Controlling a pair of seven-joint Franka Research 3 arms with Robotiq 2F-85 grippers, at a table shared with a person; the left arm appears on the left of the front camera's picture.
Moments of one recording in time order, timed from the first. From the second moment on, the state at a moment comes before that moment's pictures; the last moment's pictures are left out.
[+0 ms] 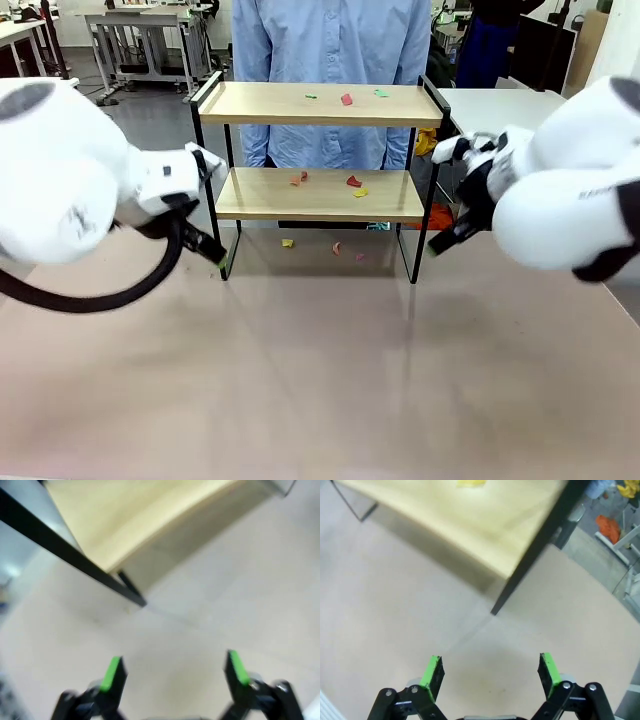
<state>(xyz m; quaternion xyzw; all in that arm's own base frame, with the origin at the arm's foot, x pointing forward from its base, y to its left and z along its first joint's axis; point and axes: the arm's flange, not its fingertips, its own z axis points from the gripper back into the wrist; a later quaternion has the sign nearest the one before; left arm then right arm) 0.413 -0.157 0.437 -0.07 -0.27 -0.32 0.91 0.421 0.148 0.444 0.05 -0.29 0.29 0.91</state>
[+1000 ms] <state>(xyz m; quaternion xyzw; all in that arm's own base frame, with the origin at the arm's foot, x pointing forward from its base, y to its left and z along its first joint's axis) 0.496 0.071 0.503 -0.33 -0.37 -0.51 0.70 0.470 -0.048 0.478 0.22 -0.37 0.48 0.77</state>
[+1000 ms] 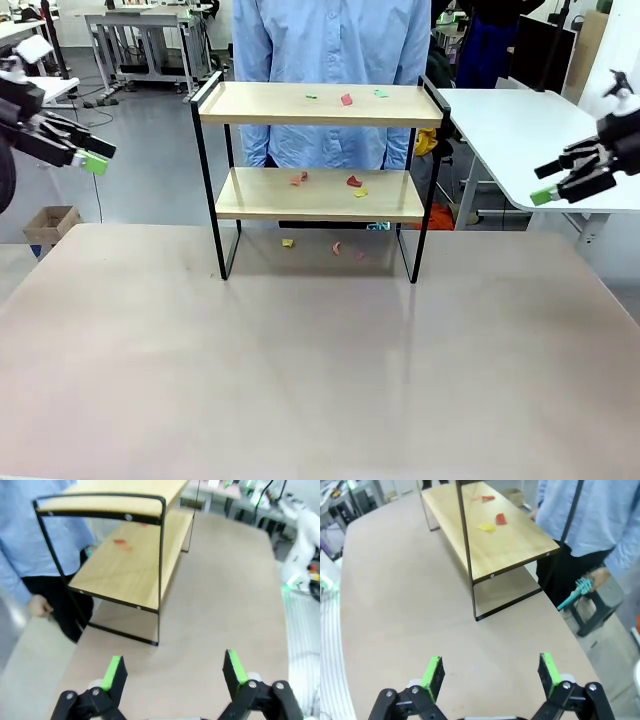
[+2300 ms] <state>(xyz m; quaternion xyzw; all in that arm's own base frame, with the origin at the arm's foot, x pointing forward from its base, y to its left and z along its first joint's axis) 0.578 0.153 0.430 -0.39 -0.43 -0.48 0.66 0.549 -0.137 0.426 0.34 -0.41 0.51 0.68</state>
